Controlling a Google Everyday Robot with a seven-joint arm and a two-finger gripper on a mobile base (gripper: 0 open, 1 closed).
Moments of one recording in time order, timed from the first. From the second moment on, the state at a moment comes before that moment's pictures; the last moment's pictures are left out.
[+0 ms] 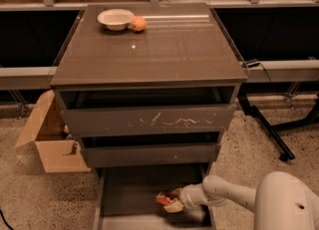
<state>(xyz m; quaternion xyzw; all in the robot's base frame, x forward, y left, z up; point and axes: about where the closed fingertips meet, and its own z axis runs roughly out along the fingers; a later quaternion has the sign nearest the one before) 0.517 -0.073 0.187 -0.46 0.80 0.29 0.24</state>
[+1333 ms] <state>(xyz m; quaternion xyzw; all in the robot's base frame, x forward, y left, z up) 0.522 -0.113 0.192 -0.41 0.80 0.30 0.31</state>
